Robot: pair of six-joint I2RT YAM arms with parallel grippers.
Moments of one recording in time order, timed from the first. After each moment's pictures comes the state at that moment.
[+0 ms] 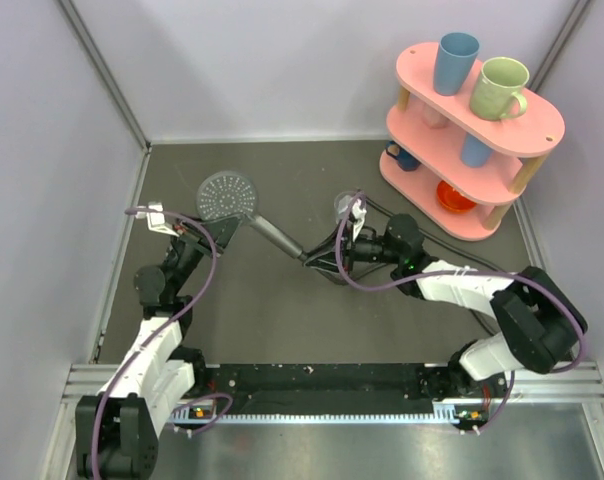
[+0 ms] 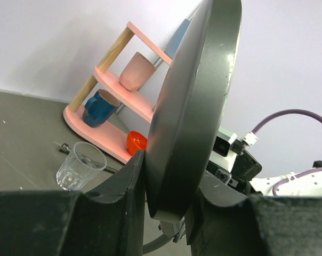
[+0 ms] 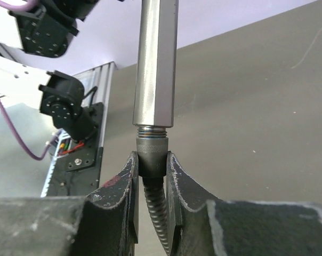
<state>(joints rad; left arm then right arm) -0.04 0.82 0.30 1.03 0.61 -1.10 0.69 1.42 0.64 0.81 -0.78 0.28</state>
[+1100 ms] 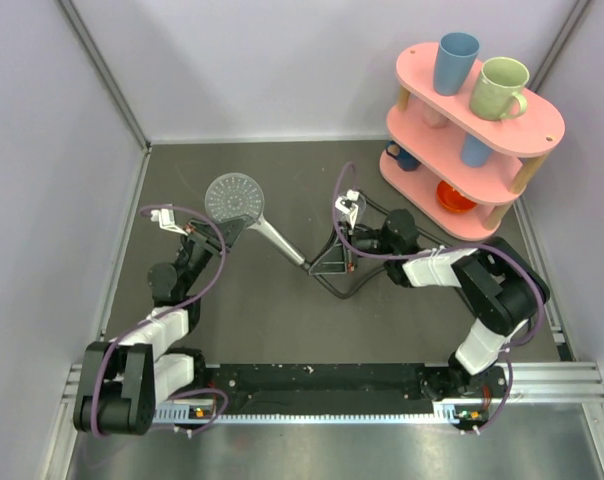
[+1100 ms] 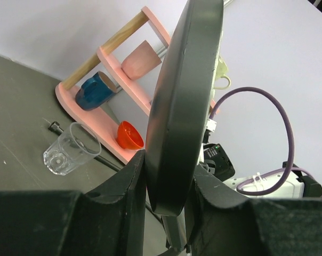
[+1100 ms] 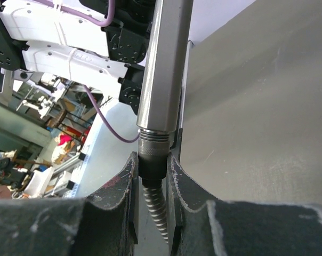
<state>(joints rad) -0.06 1.09 0.22 1.34 0.58 -1.26 0.59 1.69 0.69 1.16 -1.13 0.90</state>
